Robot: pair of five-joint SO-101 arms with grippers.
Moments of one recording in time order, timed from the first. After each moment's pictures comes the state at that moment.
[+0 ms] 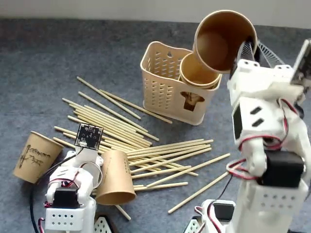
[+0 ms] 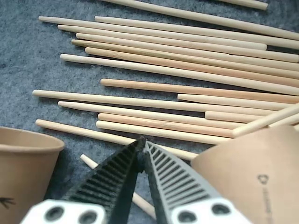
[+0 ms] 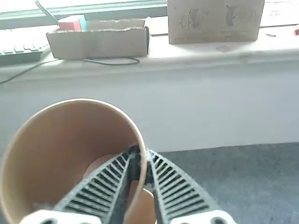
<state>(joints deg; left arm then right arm) -5.2 -103.5 96.0 67.5 -6.9 -1.4 -45.9 2.9 55.9 -2.6</state>
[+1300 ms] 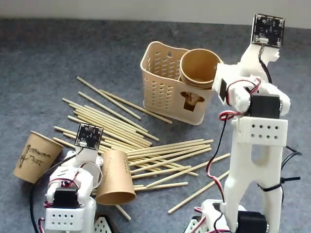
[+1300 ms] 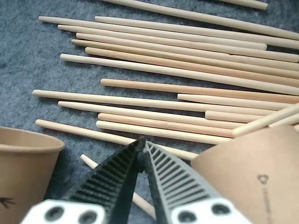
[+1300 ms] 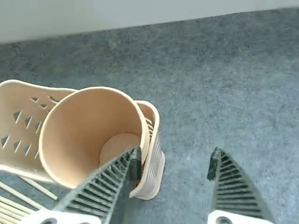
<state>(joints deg) -5.2 -103.5 96.0 67.5 -6.9 -1.9 -25.1 2.6 69.1 -2.6</state>
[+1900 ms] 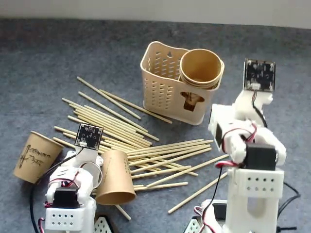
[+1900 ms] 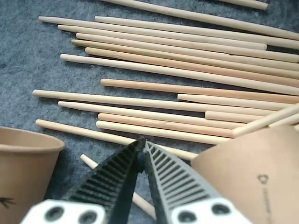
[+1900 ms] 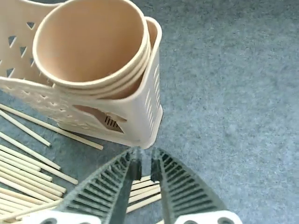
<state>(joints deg) -5.2 -103.5 96.0 67.5 -6.9 -2.5 -51.9 30.4 71.3 0.1</state>
